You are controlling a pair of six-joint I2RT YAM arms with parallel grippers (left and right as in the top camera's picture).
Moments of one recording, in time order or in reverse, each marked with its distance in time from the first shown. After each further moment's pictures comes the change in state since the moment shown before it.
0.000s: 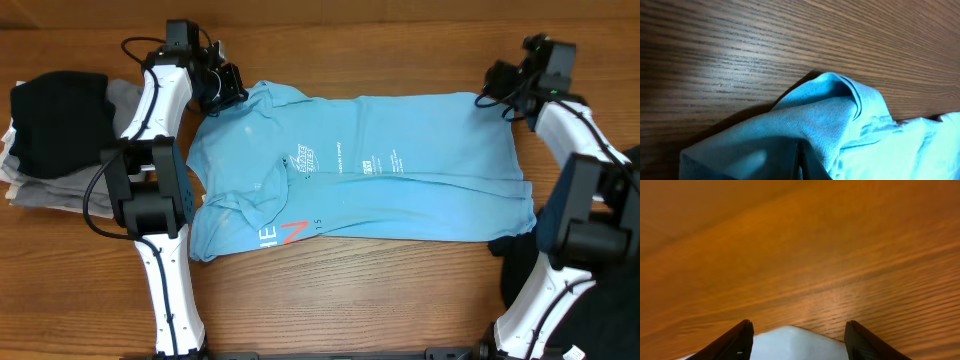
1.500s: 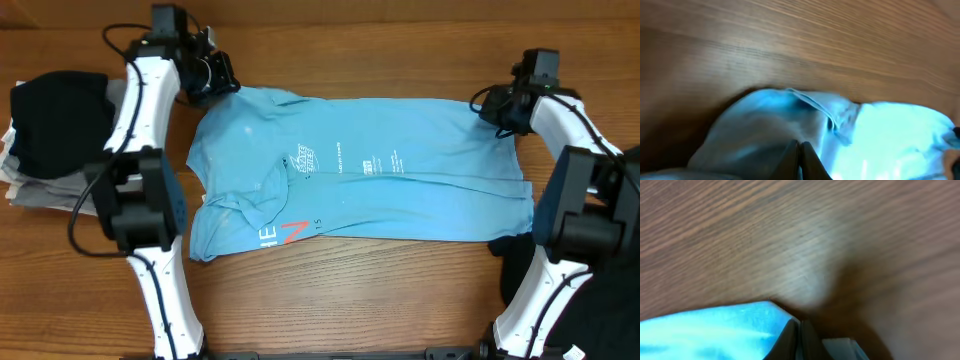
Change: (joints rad) left arm 0.014 -0.152 0.002 -0.130 -0.021 0.001; right arm 0.013 0.047 0.080 -0.375 0.089 0.064
